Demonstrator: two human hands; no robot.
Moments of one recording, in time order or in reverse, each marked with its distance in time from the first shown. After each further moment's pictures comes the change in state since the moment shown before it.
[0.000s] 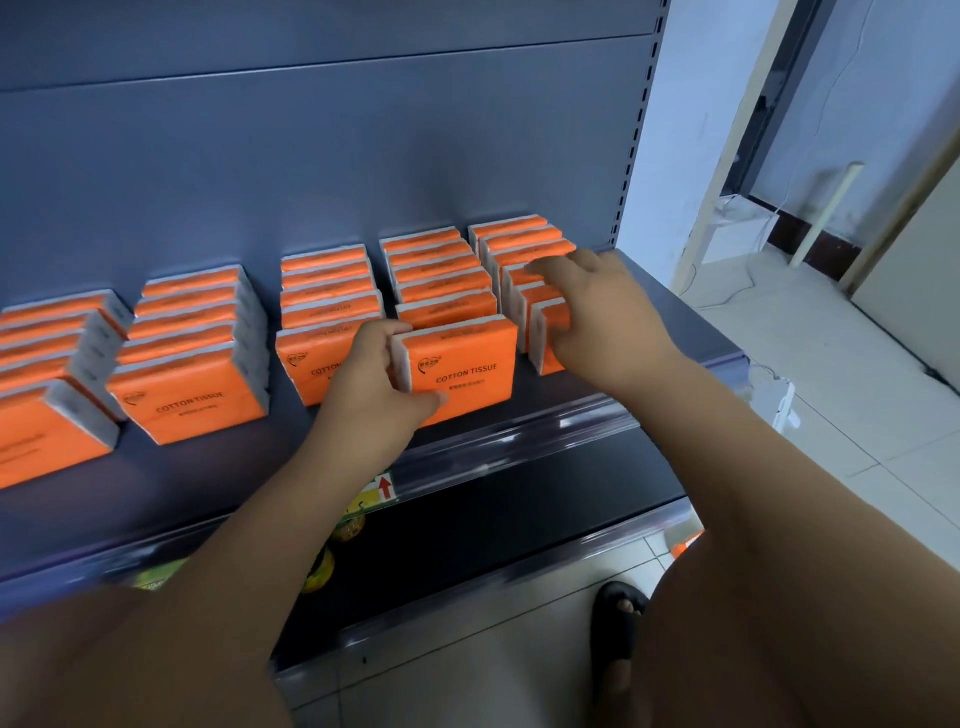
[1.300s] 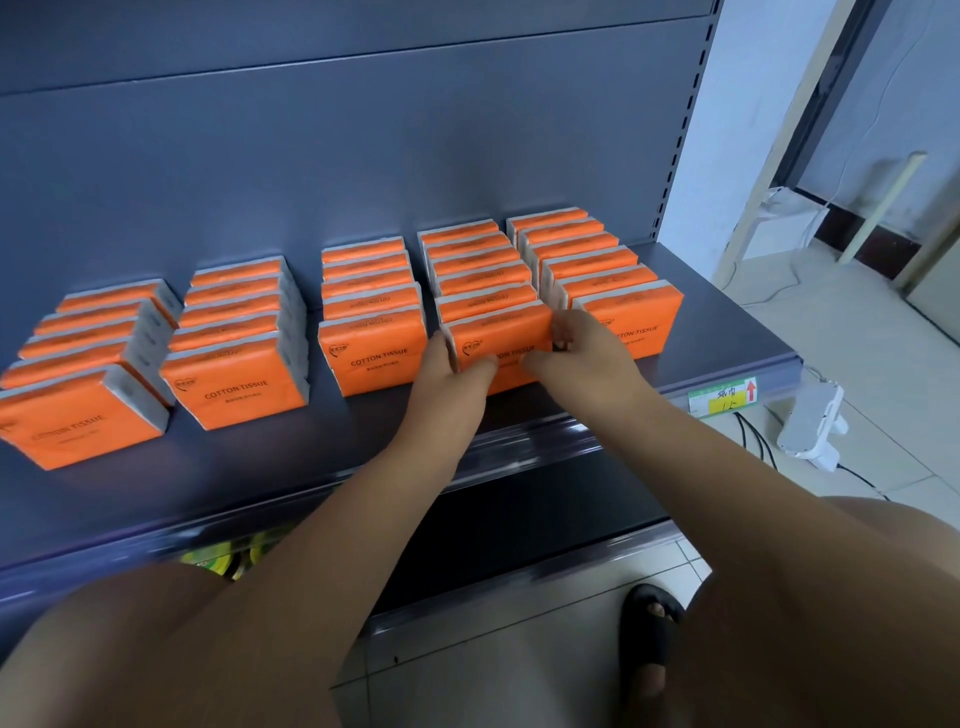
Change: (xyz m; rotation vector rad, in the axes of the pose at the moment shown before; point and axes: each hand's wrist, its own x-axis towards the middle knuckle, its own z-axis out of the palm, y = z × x) left_hand 0.004 0.012 0.038 -0.342 0.073 -0.174; right_hand -0.022 -0.066 0.019 0.740 -0.186 0.538
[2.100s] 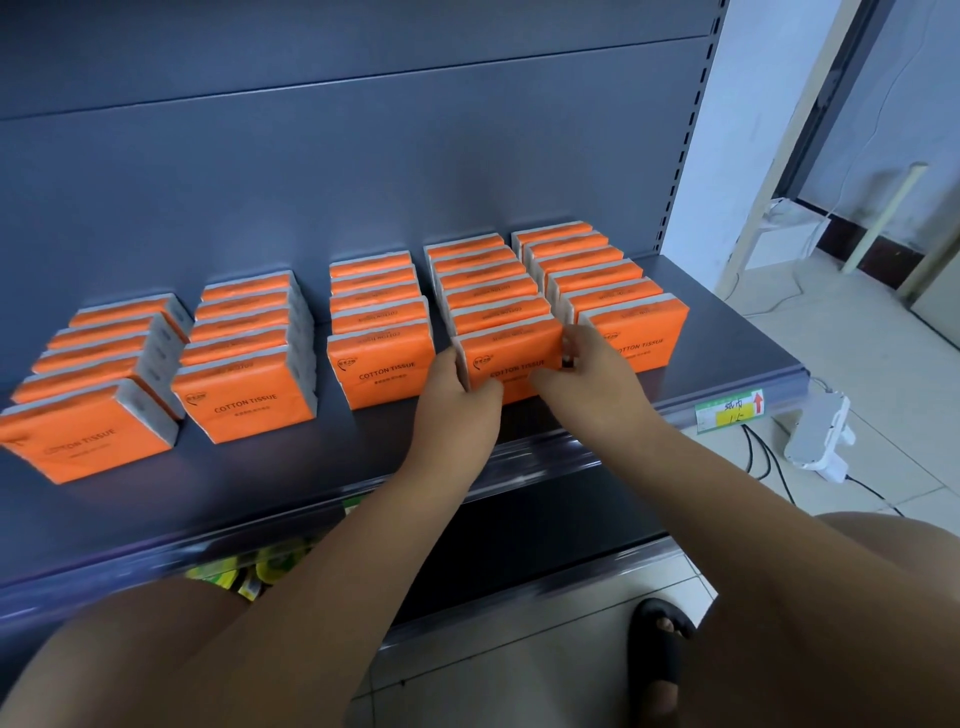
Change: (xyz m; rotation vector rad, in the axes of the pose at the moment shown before) left_hand 0.000 -0.007 -0.002 0.079 0.031 0.026; right_hand -0.004 0.003 0.004 0.011 0.030 -0.026
